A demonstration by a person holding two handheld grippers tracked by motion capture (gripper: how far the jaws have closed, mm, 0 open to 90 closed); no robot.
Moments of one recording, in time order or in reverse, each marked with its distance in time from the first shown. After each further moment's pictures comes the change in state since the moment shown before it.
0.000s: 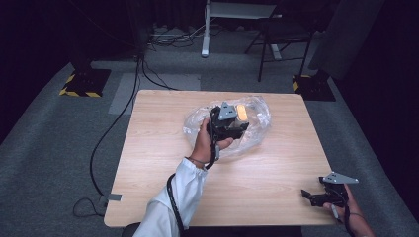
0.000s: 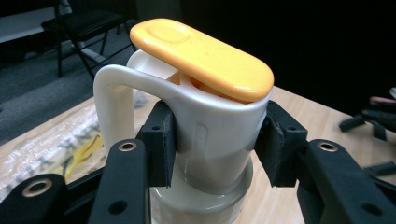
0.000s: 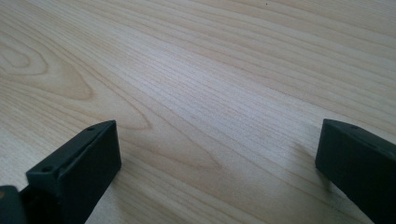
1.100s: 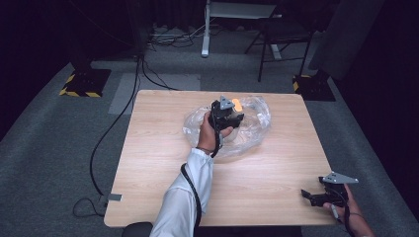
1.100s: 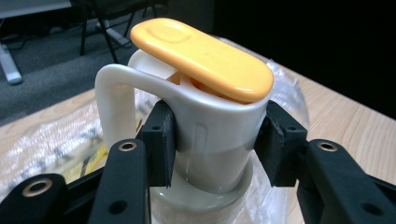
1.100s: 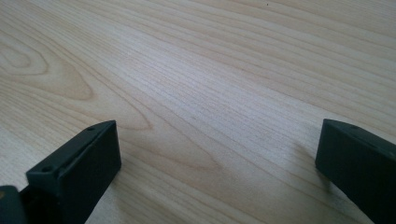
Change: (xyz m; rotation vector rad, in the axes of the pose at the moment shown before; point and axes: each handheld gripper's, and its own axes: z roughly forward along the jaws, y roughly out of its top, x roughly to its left) left arm 0.044 -0.025 0.060 0.035 0.089 -0.098; right arm 0.000 0.000 0.000 0.000 0.002 -0.003
